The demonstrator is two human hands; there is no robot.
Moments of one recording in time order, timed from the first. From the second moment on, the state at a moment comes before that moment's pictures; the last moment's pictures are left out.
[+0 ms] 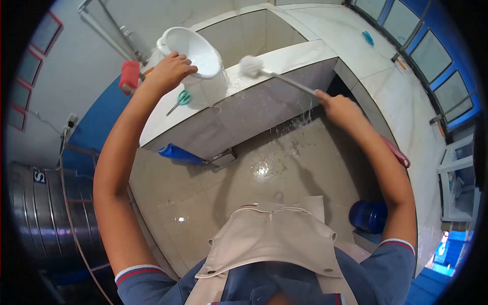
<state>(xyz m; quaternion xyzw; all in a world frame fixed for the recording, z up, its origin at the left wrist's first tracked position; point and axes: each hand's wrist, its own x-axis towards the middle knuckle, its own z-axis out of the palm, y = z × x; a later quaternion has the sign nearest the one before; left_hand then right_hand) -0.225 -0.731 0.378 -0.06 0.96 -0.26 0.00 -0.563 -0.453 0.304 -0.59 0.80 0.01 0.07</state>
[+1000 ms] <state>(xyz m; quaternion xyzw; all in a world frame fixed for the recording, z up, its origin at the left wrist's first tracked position) -0.120 -0.698 0.381 -0.15 0.94 -0.23 0.21 -0.448 -0.420 0.217 -0.65 0.75 0.08 0.04</state>
